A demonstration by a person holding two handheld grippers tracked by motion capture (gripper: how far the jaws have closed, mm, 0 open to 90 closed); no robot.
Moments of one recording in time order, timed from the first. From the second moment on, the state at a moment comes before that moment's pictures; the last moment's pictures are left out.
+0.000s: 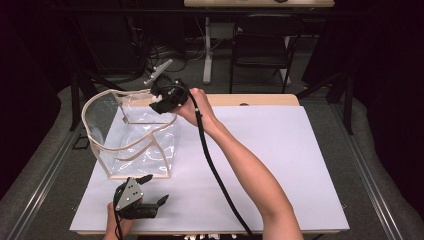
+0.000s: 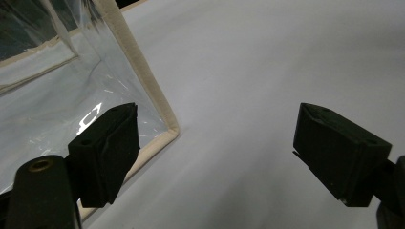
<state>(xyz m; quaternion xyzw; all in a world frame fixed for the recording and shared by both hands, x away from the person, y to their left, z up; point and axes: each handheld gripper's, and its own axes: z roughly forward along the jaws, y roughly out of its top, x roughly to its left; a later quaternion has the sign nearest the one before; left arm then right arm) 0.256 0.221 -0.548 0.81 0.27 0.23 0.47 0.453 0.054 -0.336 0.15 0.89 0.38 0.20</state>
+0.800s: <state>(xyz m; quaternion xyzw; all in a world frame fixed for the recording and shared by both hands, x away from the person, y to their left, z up) 0.256 0.221 -0.548 0.81 0.27 0.23 0.47 0.452 0.075 -0.345 0.15 0.89 0.38 0.19</state>
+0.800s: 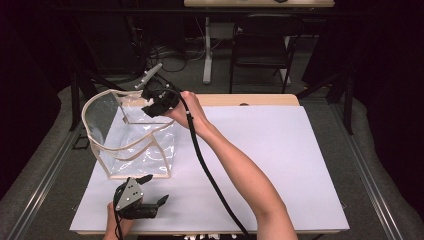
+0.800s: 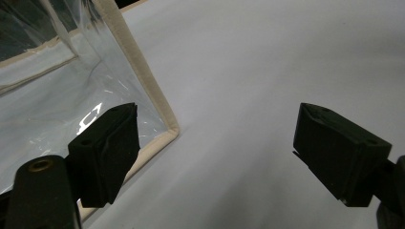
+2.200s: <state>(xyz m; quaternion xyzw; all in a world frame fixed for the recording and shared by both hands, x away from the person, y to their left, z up) 0.256 0.221 -0.548 0.81 0.27 0.23 0.47 0.457 0.102 -0.369 0.13 0.91 0.34 0.17</state>
